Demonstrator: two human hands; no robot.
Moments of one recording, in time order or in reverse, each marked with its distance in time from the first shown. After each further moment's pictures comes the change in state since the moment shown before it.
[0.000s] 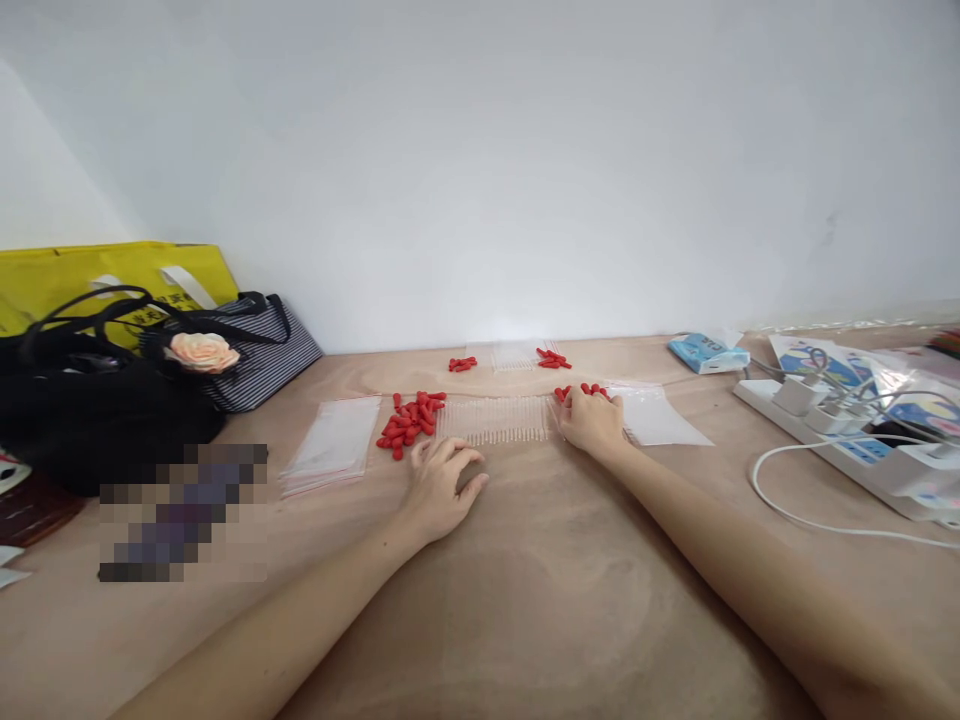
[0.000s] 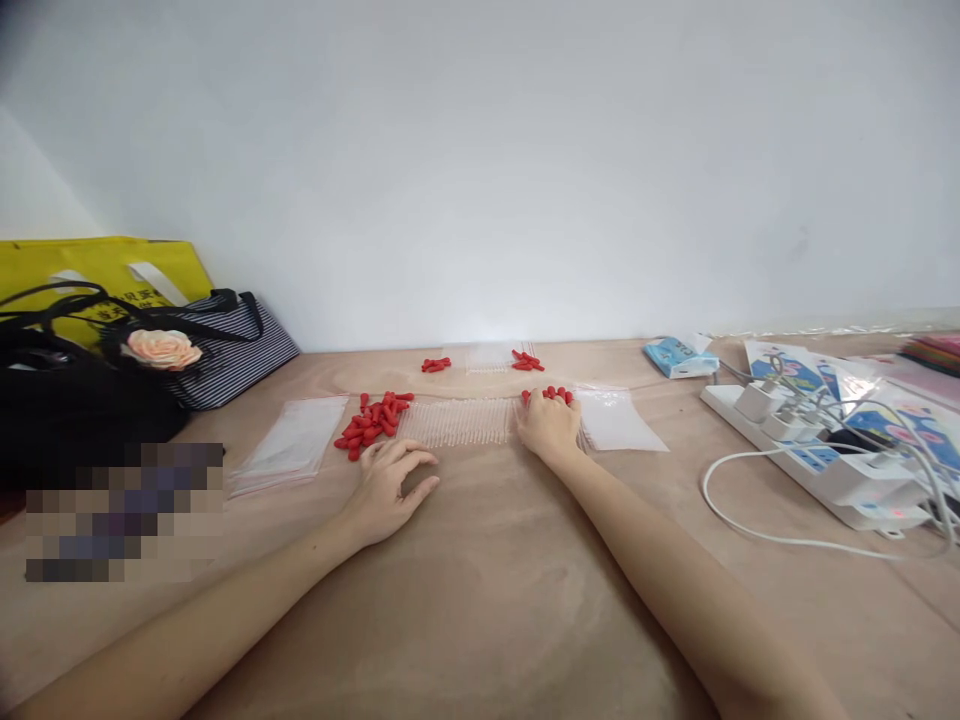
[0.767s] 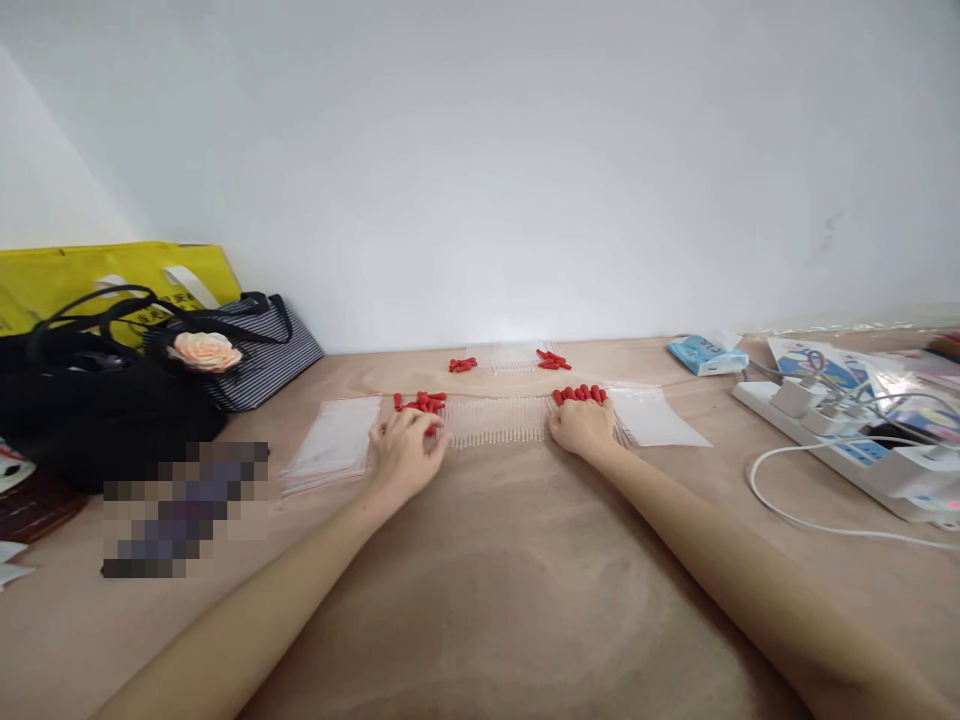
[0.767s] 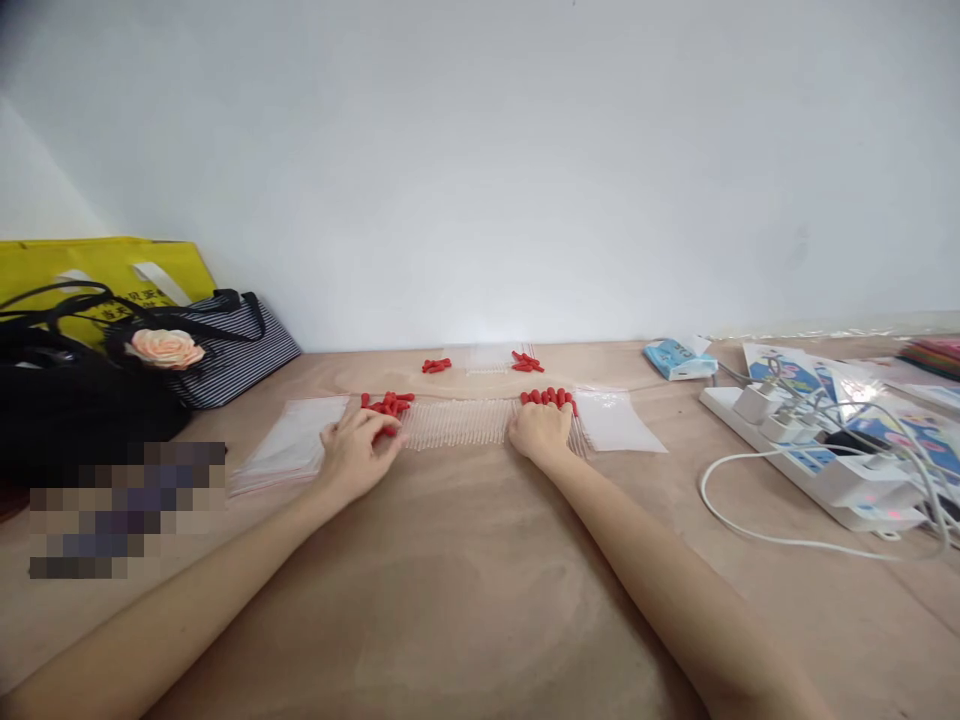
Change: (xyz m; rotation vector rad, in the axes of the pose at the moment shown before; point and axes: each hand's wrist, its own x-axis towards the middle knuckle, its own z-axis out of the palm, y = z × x) left_hand 0.020 -0.031 -0.018 0.178 0.163 -0.236; right_hand -0.004 -0.011 0.000 -0.084 -0.061 -0.081
